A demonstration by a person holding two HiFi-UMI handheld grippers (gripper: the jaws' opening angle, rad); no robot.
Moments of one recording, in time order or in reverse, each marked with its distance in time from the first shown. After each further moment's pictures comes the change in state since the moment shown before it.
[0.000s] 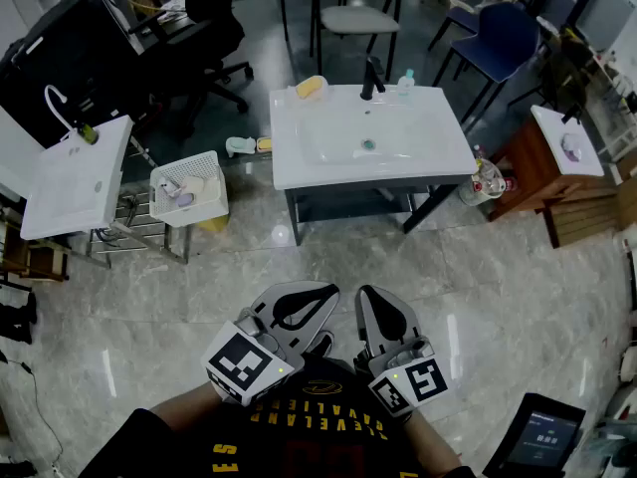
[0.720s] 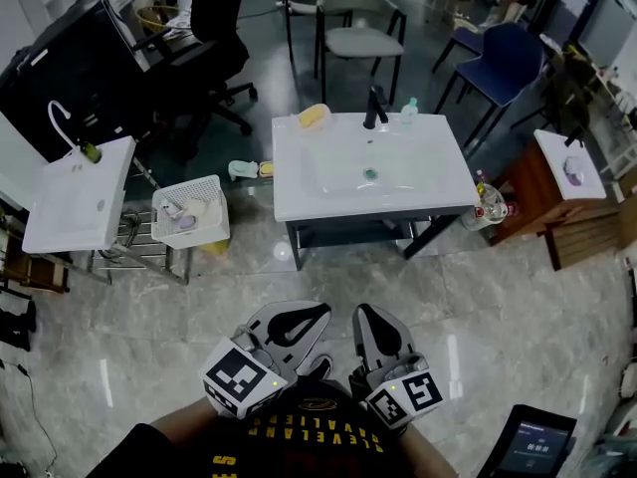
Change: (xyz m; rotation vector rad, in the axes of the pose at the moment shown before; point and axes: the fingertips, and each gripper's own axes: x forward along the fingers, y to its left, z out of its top) left arm 0.012 0.036 0.001 -0.042 0.039 0.039; right arm 0.030 -0.025 -0.001 0.090 0.013 -0.007
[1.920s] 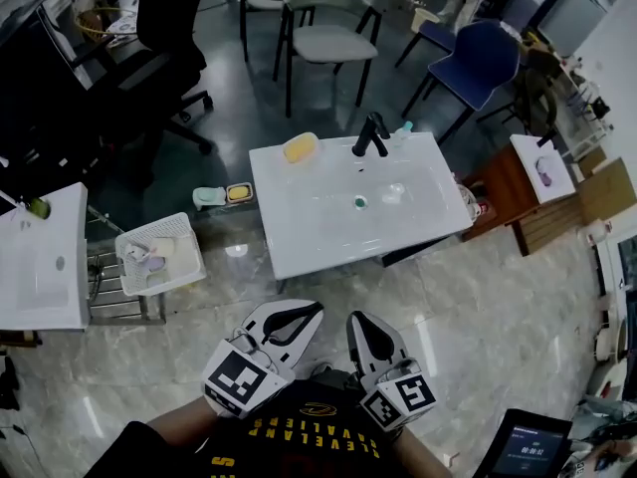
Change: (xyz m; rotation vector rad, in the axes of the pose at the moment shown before) left arm 0.030 0.202 0.029 0.010 -0.014 -0.156; right arm 0.184 -0.018 -0.002 -0.028 0.097 -0.220
